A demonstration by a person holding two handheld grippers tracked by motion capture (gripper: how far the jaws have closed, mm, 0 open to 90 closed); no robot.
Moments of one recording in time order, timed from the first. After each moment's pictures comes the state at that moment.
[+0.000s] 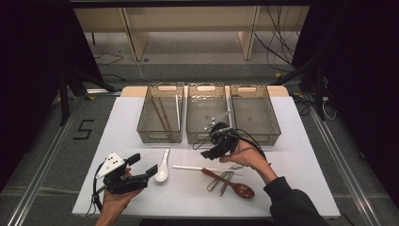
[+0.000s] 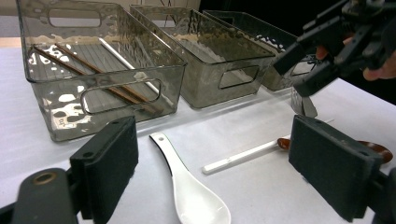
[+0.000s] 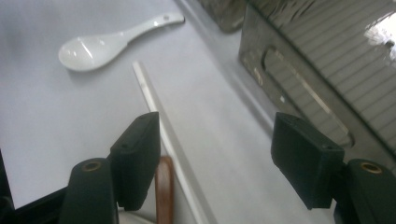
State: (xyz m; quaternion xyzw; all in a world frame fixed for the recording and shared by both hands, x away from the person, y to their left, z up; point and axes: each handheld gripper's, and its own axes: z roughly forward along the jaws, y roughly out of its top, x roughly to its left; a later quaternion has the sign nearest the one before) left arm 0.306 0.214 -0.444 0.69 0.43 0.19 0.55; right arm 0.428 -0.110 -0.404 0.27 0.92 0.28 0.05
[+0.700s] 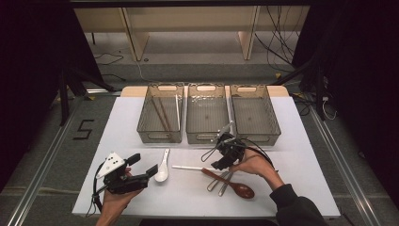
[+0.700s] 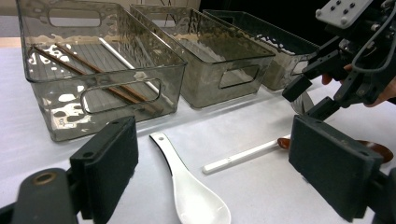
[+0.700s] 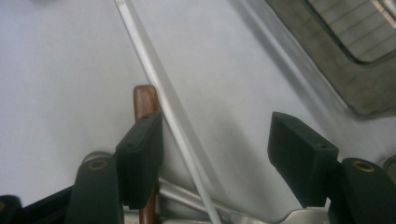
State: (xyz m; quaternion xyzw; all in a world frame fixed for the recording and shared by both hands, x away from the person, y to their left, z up) left arm 0.306 0.213 -0.444 0.69 0.43 0.19 0.55; right arm 0.421 -0.129 -0.435 0.27 0.94 0.21 0.03
